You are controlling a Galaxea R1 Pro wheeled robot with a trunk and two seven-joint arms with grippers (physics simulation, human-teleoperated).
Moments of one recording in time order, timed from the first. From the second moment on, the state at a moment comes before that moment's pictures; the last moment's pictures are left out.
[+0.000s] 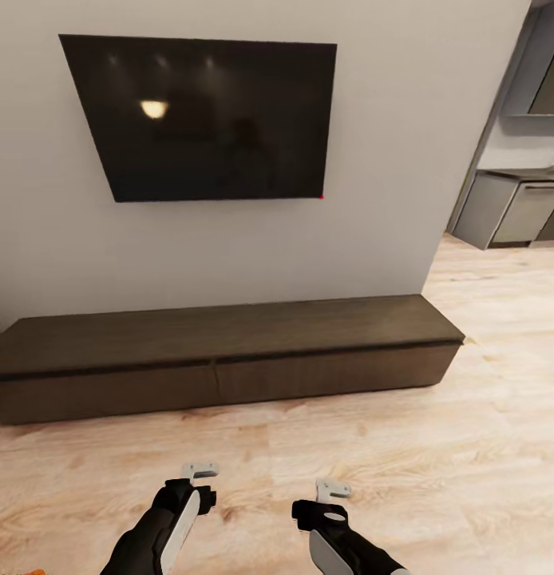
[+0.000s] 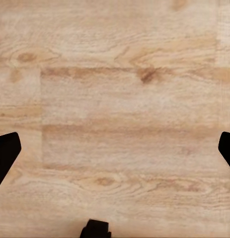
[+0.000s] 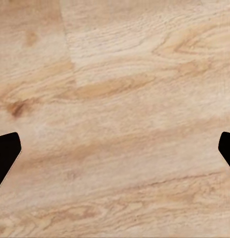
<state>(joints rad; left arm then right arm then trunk) -0.39 -0.10 -0.09 -0.87 0.19 0.68 0.37 -0.51 0.14 0.73 -0.45 -0.81 0.09 -0.44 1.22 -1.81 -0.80</state>
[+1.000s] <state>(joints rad) -0.40 -0.06 -0.08 -0.84 0.15 0.65 0.41 -0.51 0.13 0.73 -0.45 -0.80 0.06 -0.41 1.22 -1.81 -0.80</state>
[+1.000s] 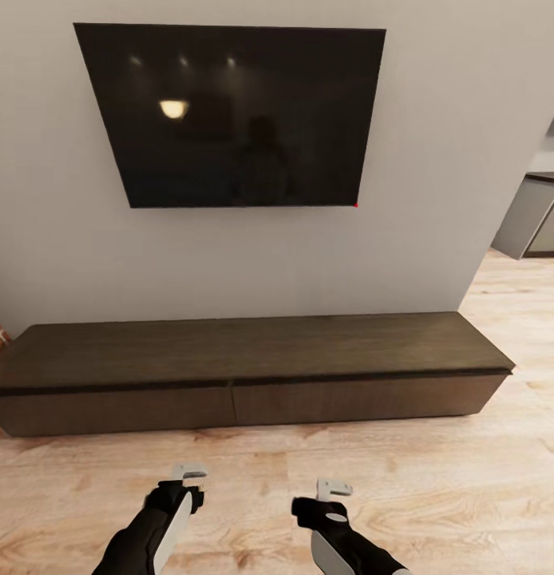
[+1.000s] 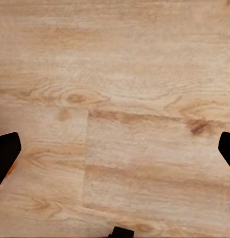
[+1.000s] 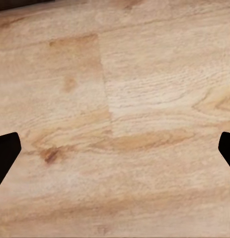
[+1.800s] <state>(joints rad) -0.39 -0.10 -0.09 -0.88 0.12 0.58 0.30 -0.50 0.13 0.75 -0.42 -0.77 -0.06 -0.35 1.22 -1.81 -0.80</state>
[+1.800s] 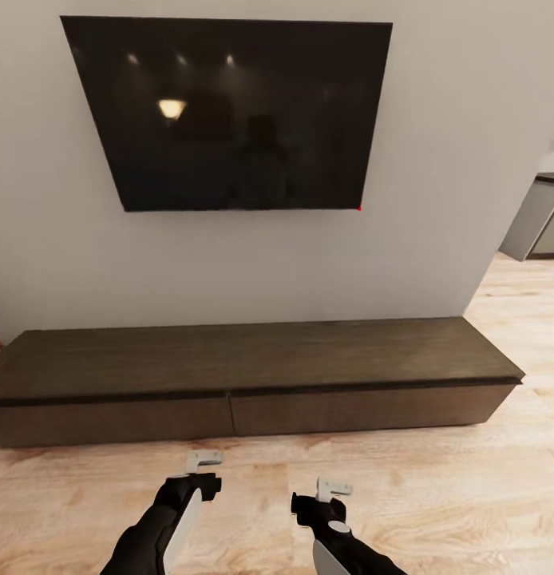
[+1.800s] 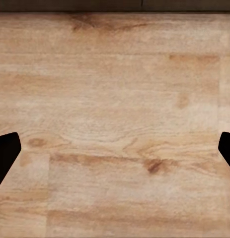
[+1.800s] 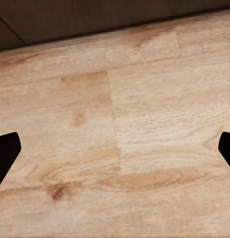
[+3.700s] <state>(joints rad) -0.39 -0.09 -0.06 -1.17 0.36 0.95 0.30 -0.50 -0.06 0.72 -0.35 -1.30 -0.11 0.21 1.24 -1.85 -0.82</state>
